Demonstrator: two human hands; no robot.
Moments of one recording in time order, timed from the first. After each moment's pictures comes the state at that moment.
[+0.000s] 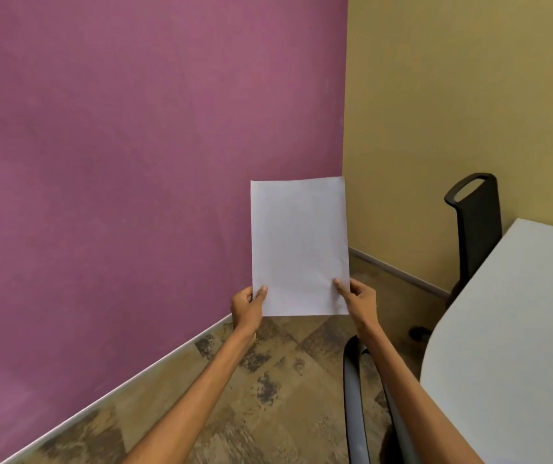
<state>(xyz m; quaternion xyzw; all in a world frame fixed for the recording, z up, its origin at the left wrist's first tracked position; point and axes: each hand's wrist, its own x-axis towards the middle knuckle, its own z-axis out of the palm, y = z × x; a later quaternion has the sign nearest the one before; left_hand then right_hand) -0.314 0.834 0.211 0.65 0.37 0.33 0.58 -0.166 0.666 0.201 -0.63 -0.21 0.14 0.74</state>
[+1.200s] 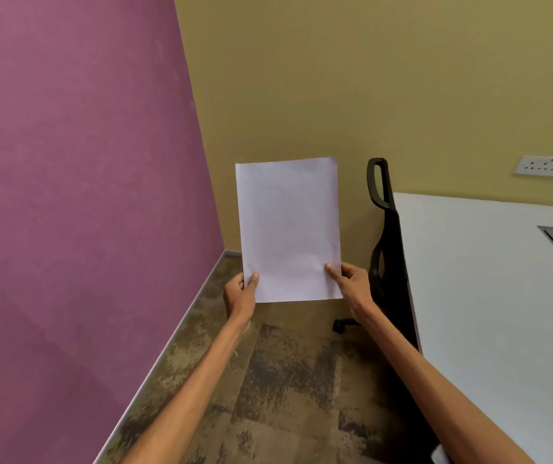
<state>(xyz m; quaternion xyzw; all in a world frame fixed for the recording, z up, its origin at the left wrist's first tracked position) 0.138 1.055 0.167 0.70 0.19 0.14 0.68 0.183 0.827 0.169 -0.71 -0.01 -0.02 0.71</state>
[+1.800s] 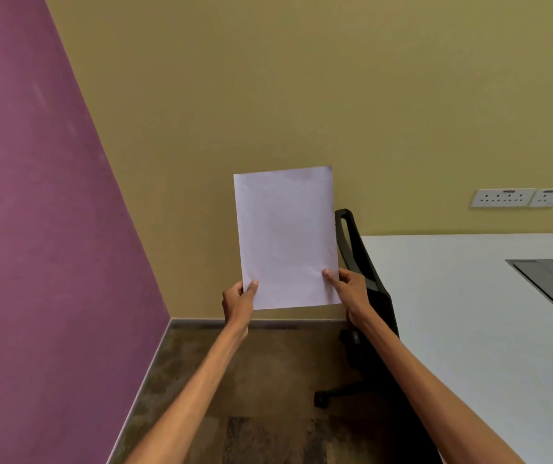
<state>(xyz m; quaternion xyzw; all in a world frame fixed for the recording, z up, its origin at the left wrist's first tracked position) 0.494 1.013 0.197 0.71 0.12 0.07 0.69 0.489 0.783 0.203 -0.73 0.07 -0.11 0.68</state>
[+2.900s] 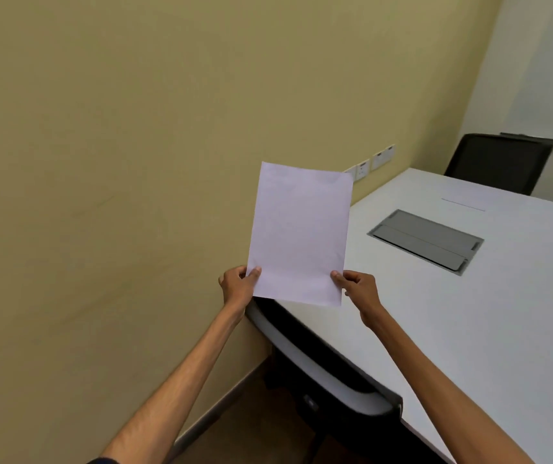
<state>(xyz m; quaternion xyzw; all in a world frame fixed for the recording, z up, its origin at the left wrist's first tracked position) 0.897 0.733 0.194 0.77 -0.21 -0.19 0.58 0.684 0.584 0.189 -0.60 0.39 -0.32 0.62</state>
